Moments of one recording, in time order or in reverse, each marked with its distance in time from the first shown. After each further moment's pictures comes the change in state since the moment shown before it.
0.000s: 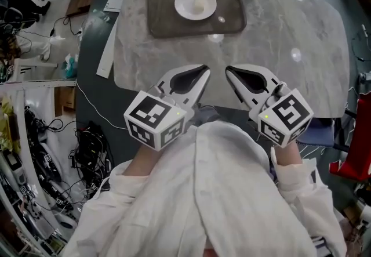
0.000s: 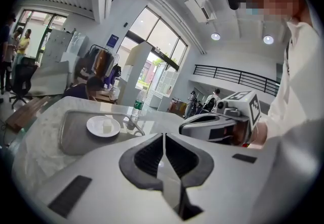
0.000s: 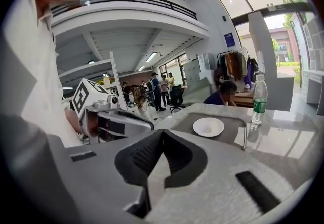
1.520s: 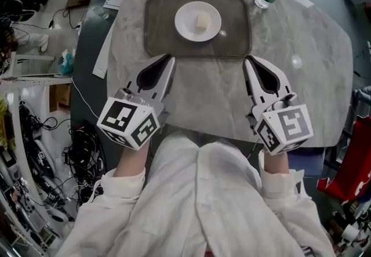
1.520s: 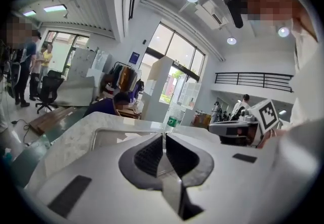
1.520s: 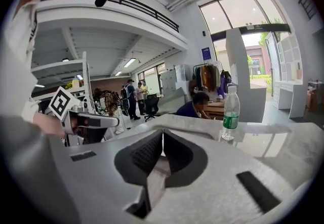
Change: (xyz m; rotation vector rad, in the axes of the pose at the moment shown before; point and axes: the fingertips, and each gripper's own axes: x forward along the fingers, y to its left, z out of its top) left arm 0.015 0.137 0.054 -0.027 -0.171 0.265; right arm 0.034 -0.134 0.036 0.037 -0.097 -0.293
